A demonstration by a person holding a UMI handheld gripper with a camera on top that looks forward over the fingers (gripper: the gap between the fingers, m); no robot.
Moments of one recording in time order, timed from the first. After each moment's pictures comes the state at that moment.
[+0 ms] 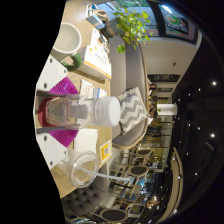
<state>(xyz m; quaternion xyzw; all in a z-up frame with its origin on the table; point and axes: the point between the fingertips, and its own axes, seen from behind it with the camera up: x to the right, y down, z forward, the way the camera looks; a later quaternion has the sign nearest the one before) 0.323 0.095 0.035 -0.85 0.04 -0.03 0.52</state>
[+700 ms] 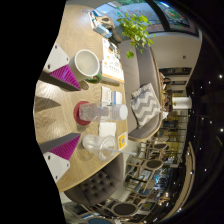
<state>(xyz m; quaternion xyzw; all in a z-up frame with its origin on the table) 0.306 -0.022 0.065 -0.90 0.08 -0.04 0.44</state>
